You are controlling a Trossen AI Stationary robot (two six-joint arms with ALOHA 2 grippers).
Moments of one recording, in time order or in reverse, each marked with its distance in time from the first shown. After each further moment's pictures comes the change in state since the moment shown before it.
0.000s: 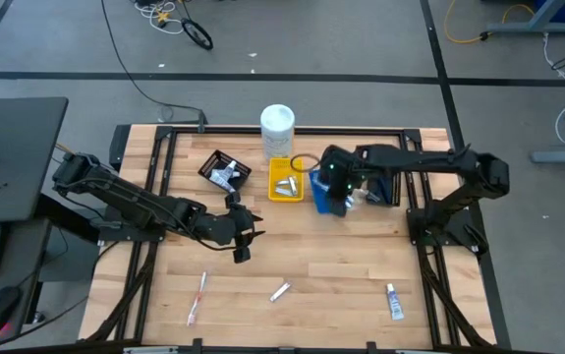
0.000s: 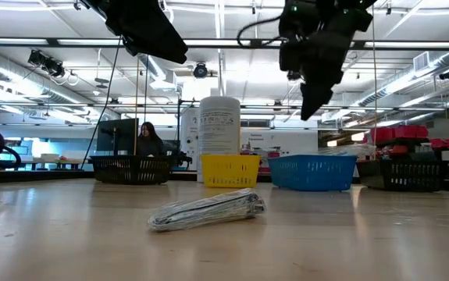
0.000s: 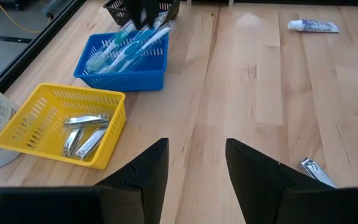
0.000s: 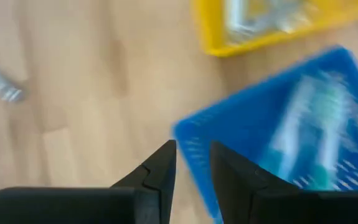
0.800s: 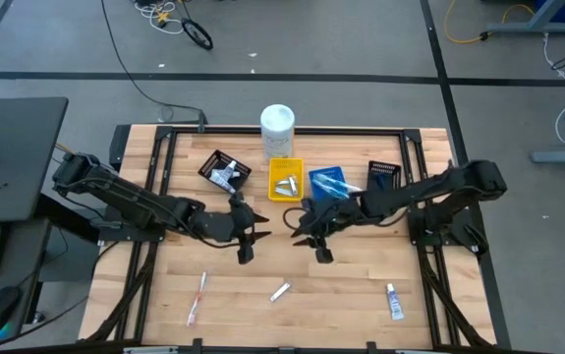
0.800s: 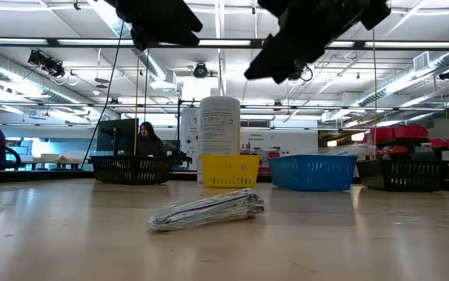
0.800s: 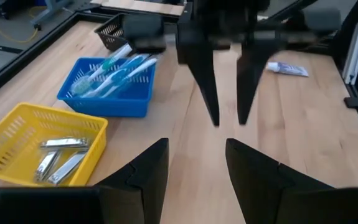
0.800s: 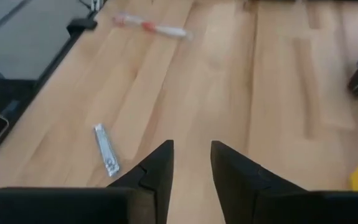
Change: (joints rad) left arm 0.006 0.000 0.000 0.133 0.031 -0.033; right arm 0.392 0.058 -0.149 0.730 0.061 -0.087
